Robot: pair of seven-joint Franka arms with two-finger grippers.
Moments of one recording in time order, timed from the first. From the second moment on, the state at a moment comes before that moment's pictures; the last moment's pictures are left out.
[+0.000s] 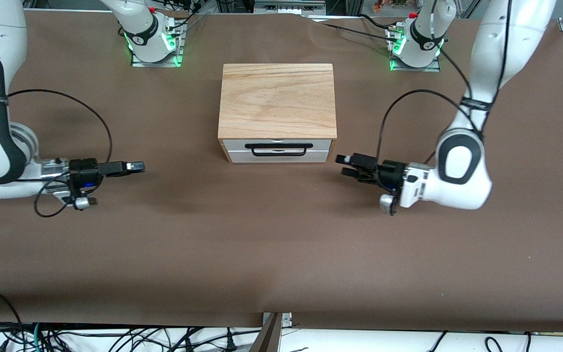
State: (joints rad) left arm -0.11 0.65 -0.12 -1.65 -1.28 1.69 0.66; right arm -0.02 0.59 -0.15 -1.73 1.17 1.43 -0.57
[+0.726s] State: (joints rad) left arm -0.19 0.76 -0.16 -1.71 -1.44 1.70 0.97; right arm 0.22 0.64 -0.14 -1.88 1.51 1.49 -0.94
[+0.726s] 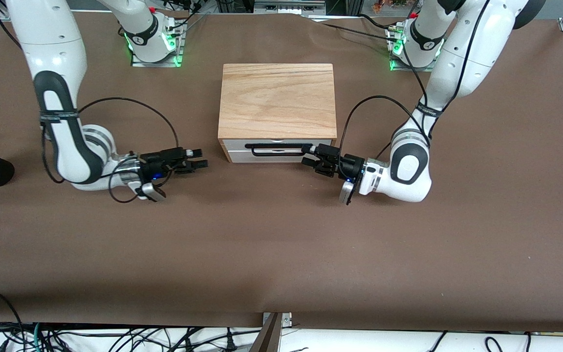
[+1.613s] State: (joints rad) left arm -0.20 0.78 -0.16 -1.75 -1.50 1.72 1.02; right arm 0.39 0.72 -0.14 -1.88 1.66 1.52 -1.07
